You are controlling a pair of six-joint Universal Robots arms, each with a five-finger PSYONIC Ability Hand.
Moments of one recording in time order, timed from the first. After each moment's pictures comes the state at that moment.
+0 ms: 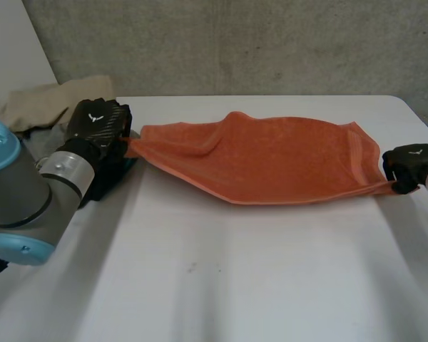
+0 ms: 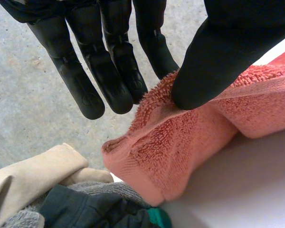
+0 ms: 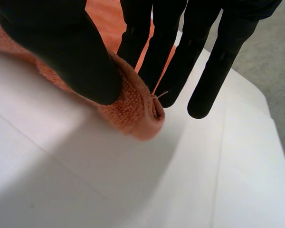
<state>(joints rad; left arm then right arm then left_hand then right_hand) 4.42 -1.91 -1.63 3.56 -1.42 3.43 1.49 -0.93 1.26 0.14 1.28 2.62 1.15 1.20 1.19 1.20 0.98 1.15 1.18 1.19 1.20 0.98</state>
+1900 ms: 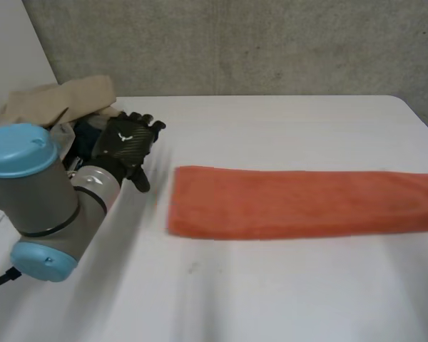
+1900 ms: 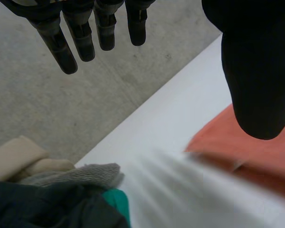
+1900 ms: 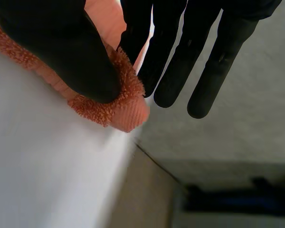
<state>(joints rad) 4.30 -1.96 -1.57 3.44 -1.50 3.52 1.23 -0.95 1.45 -0.15 1.48 2.19 0.20 0.21 0.21 0.20 0.05 1.12 1.18 1.19 1.20 0.98</state>
